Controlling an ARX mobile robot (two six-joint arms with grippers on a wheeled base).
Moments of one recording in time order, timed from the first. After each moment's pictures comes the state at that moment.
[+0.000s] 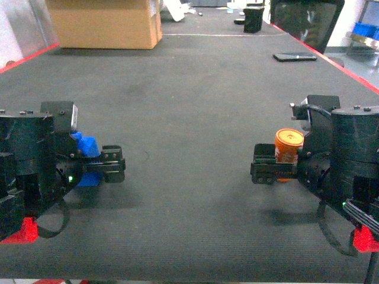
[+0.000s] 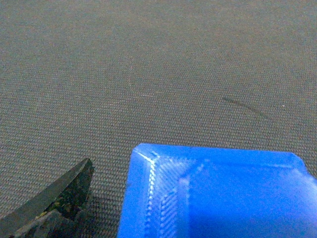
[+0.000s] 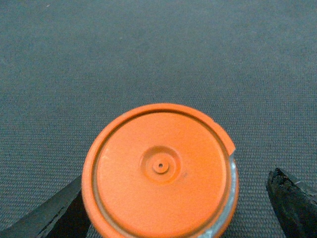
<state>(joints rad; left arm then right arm) -0.18 2.22 0.84 0.98 -0.27 -0.09 0.27 2.19 0.86 0.97 0.20 0.16</state>
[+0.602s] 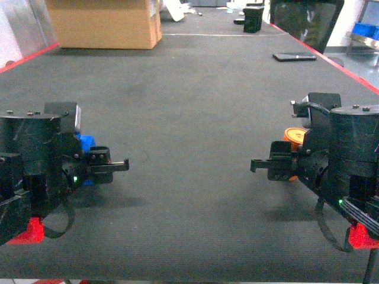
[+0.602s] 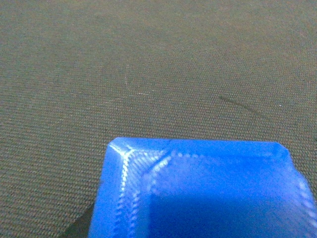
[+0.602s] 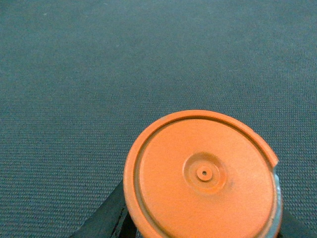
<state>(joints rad) -0.19 2.22 0.85 0.98 -0.30 -0.11 0.28 2.21 0.87 1.00 0.22 0.16</state>
